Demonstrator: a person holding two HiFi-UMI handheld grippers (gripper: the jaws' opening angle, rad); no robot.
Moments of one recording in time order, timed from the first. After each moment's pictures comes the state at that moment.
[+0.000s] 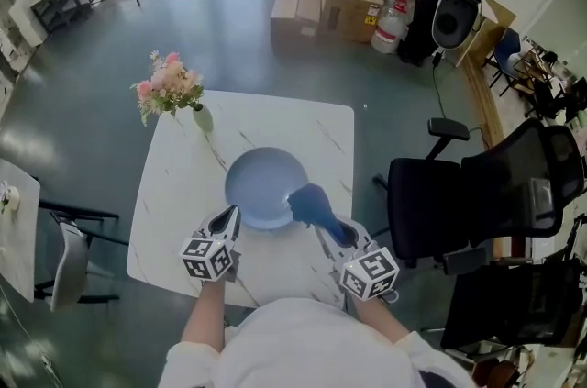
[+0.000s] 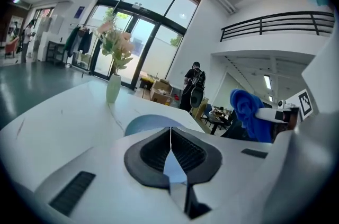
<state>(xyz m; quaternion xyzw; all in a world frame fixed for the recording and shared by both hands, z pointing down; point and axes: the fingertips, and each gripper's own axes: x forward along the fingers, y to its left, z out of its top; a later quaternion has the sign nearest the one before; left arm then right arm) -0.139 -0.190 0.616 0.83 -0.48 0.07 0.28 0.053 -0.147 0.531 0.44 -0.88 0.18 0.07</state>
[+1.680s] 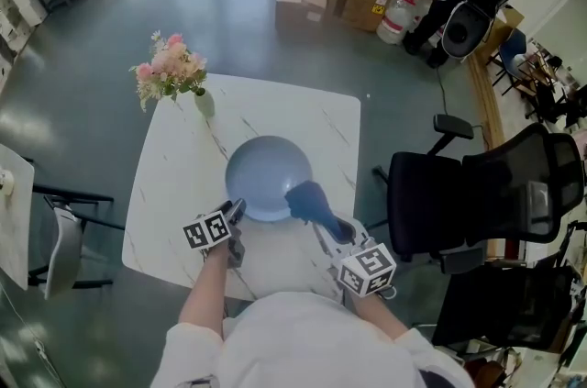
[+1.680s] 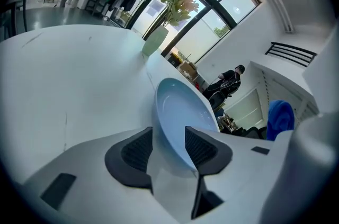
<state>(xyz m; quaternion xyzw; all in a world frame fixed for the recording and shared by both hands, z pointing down) -0.155 -0.198 0.725 0.69 -0.50 0.05 0.52 0.041 -0.151 0.555 0.42 -0.88 0.20 0.10</state>
